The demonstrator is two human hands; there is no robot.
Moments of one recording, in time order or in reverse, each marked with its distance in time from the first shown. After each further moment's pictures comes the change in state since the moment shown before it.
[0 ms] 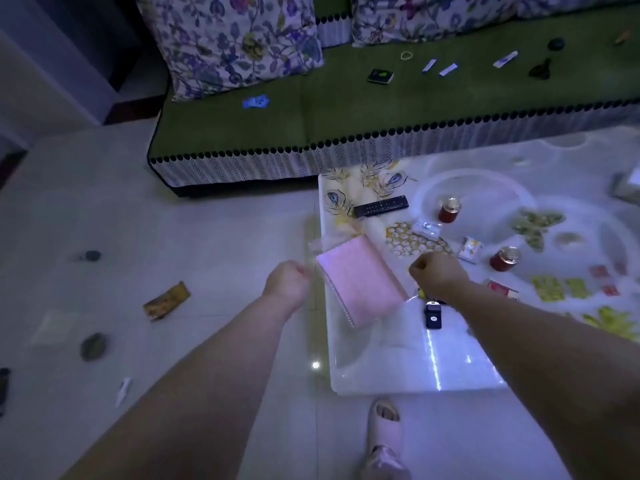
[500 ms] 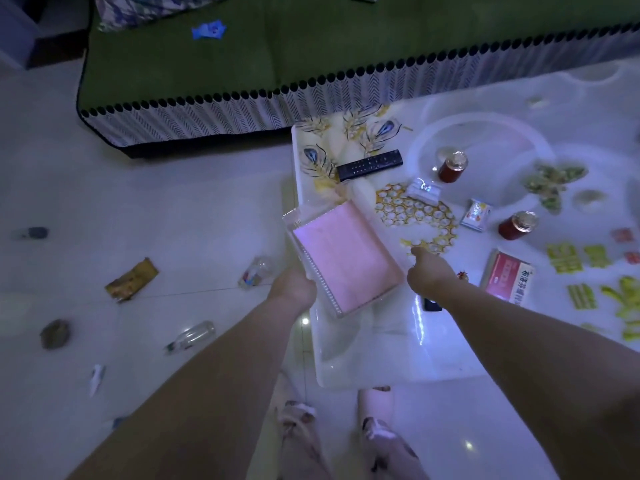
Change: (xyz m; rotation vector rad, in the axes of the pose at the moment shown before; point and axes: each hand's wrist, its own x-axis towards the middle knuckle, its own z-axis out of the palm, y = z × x) left_hand 0.084 -0.027 0.090 0.267 -0.119 -0.092; right_hand 0.064 0.035 0.069 0.001 -0.229 0.188
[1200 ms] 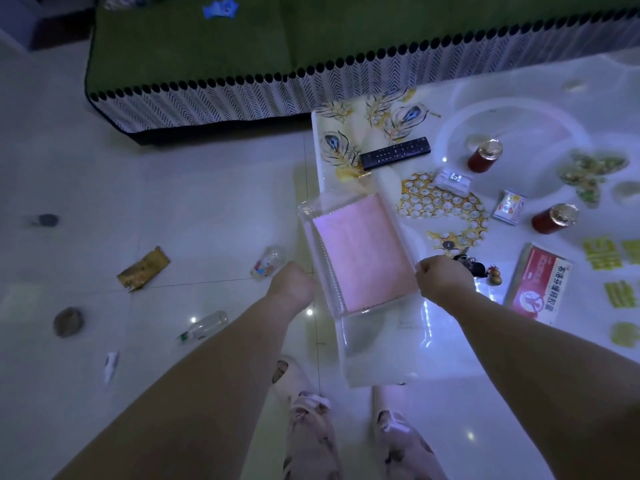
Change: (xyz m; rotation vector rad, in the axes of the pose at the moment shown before) left_hand 0.021 -0.042 -0.028 -0.024 -0.050 -0.038; right_hand 0.002 -0.018 0.042 -0.024 0.048 0.064
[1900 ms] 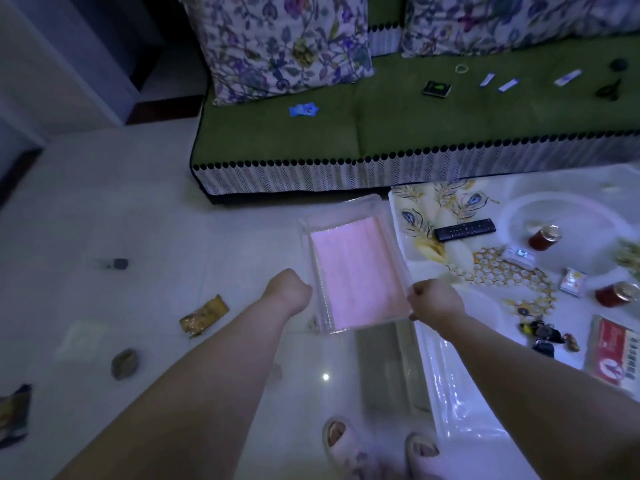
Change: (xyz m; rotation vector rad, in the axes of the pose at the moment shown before) left_hand -0.016 -0.090 -0.238 0.073 0.143 0.117; right_hand -0.106 -0.216 0.012 0.164 0.082 -0.148
